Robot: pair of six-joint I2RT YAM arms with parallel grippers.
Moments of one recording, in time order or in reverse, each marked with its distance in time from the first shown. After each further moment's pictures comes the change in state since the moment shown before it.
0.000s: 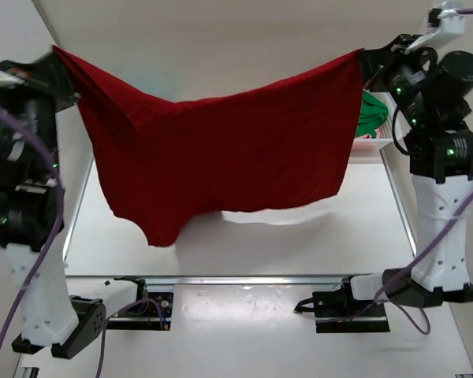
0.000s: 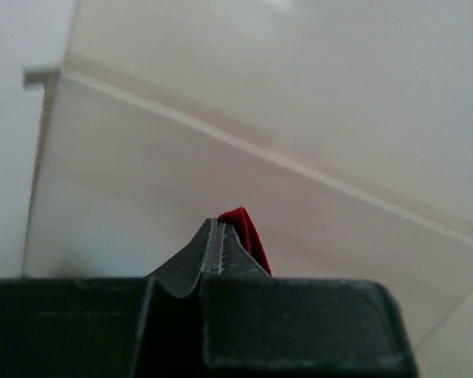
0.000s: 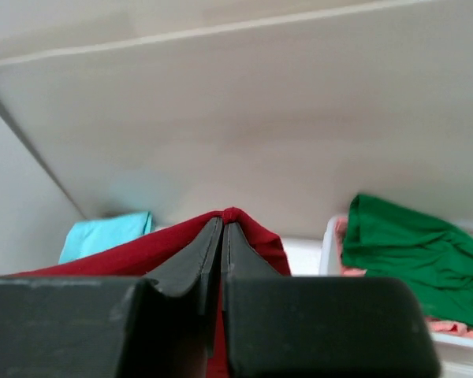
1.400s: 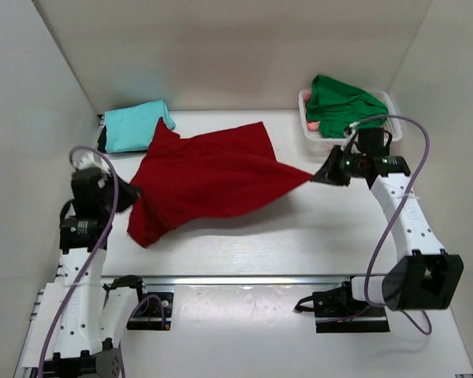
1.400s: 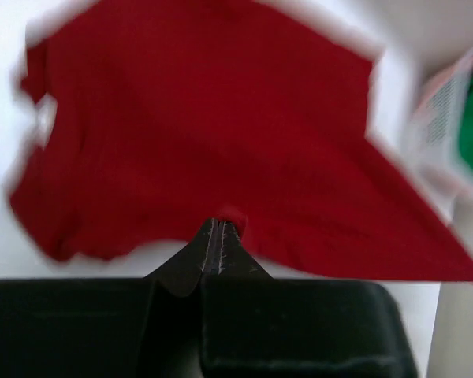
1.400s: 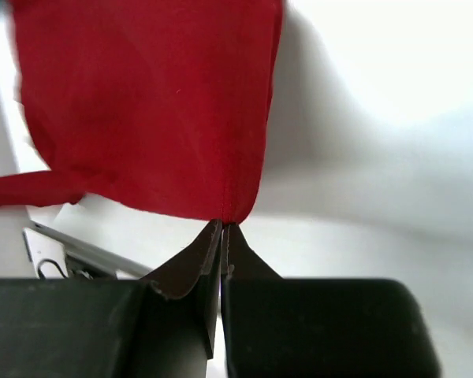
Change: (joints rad) left arm 0.227 -0.351 -1.073 -0.230 0.410 -0.298; right arm -0.111 -0.027 -0.870 -0.178 -0.352 0.159
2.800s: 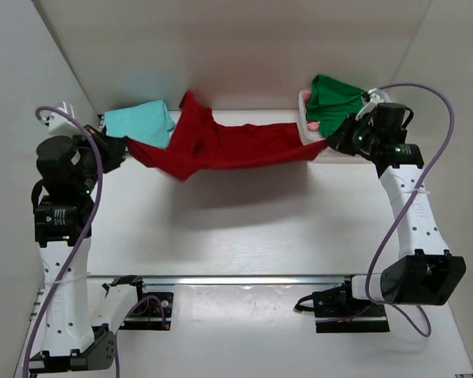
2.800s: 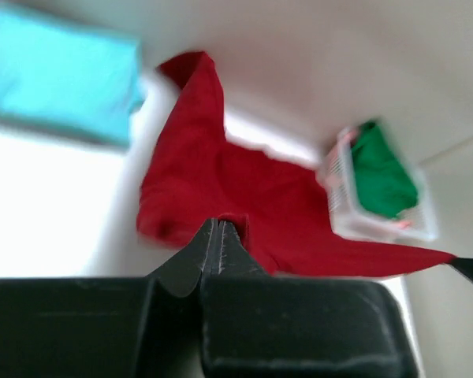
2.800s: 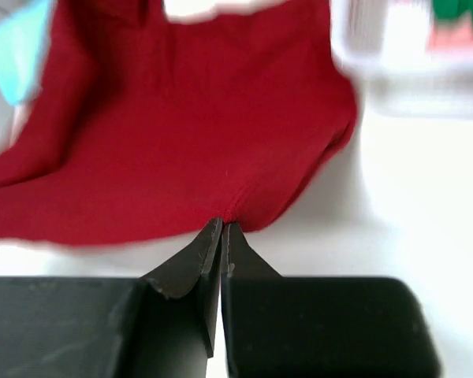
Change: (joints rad) left arm -0.024 0.124 0.390 0.095 0.032 0.086; right arm -0.045 0.018 0.178 0.196 0.053 -0.076
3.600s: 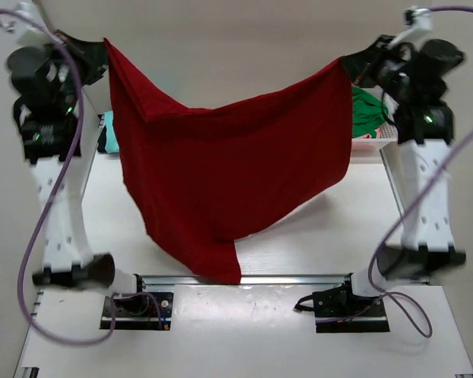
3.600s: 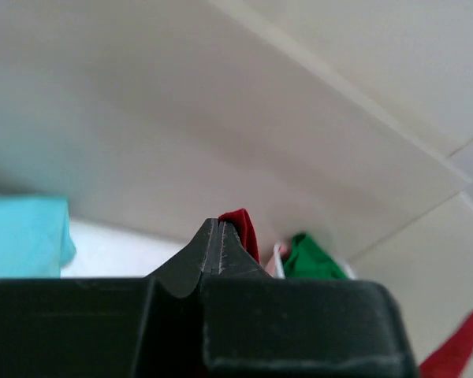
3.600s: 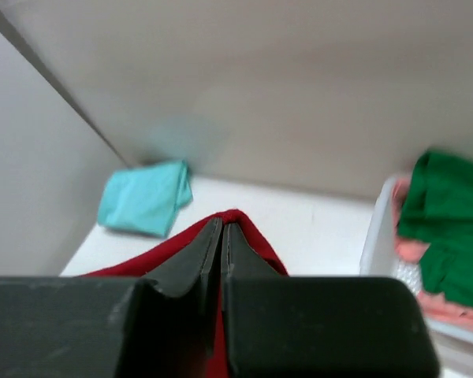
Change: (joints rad) left arm 0.042 0.515 0.652 0.160 0.036 -0.083; right arm 0.004 0.148 0.597 0.094 -0.053 0.033
